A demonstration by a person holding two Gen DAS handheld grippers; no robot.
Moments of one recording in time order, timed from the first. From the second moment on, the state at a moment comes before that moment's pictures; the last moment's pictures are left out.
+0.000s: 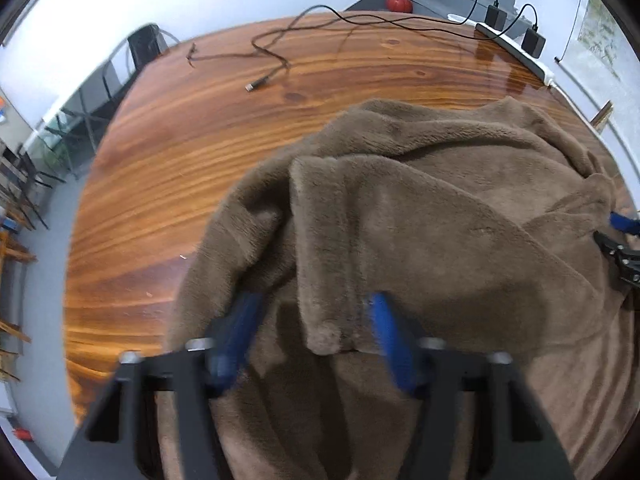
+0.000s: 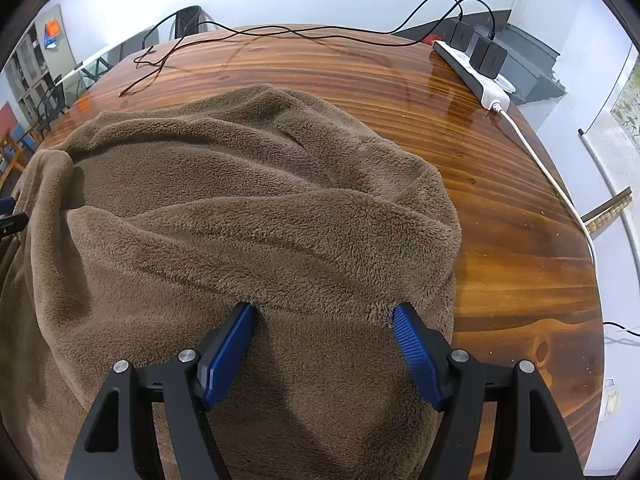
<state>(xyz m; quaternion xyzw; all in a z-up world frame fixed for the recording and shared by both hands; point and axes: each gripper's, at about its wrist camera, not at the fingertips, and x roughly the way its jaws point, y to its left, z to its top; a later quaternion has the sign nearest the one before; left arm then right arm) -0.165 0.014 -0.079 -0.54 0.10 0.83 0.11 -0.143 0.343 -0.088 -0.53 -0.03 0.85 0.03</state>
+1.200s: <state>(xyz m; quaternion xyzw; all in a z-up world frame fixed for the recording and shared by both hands) -0.155 0.009 -0.063 -0.55 0.15 0.82 0.05 -0.186 0.362 -0.087 -0.50 -0.04 0.86 0.08</state>
